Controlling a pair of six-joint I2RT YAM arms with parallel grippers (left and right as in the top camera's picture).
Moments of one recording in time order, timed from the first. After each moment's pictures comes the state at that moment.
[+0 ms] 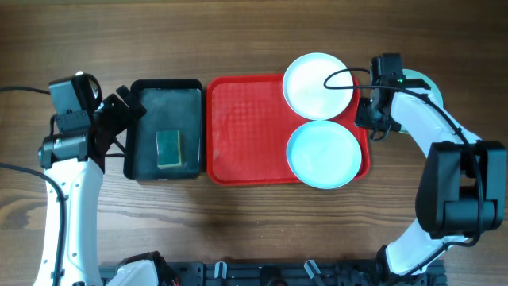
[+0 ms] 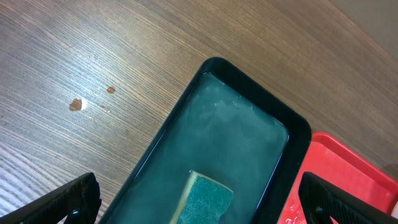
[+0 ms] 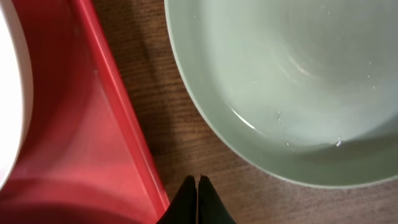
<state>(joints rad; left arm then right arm) 0.22 1.28 1.03 -0.65 0.02 -0.43 0.02 1.86 1.18 -0.69 0.16 0.24</state>
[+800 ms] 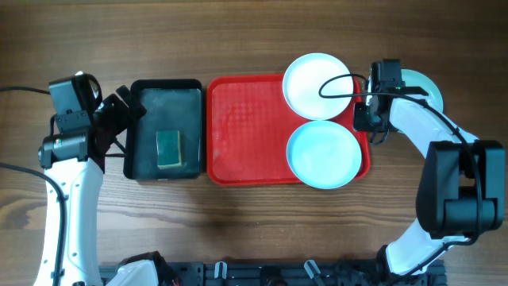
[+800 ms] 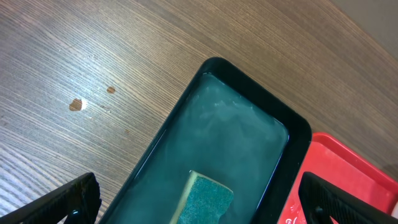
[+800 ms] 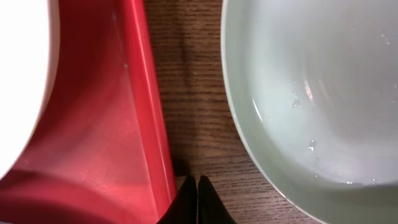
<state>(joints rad) 0.22 1.28 1.03 -0.65 0.02 -0.43 0.02 1.86 1.11 -0.59 0.09 0.08</state>
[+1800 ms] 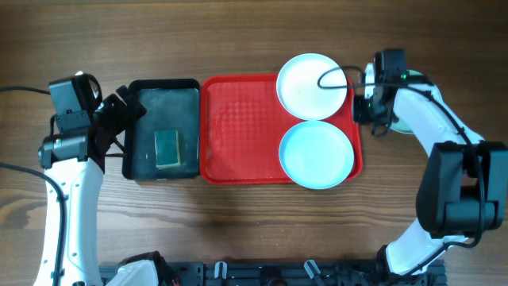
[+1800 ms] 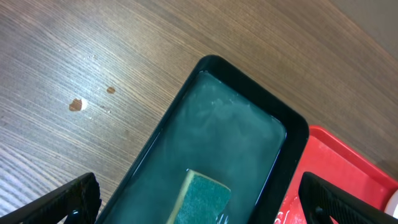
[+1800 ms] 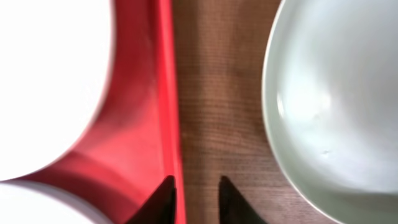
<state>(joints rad) 0.22 1.28 1.03 -0.65 0.02 -0.43 0.02 1.86 1.26 -0.74 0.00 0.02</state>
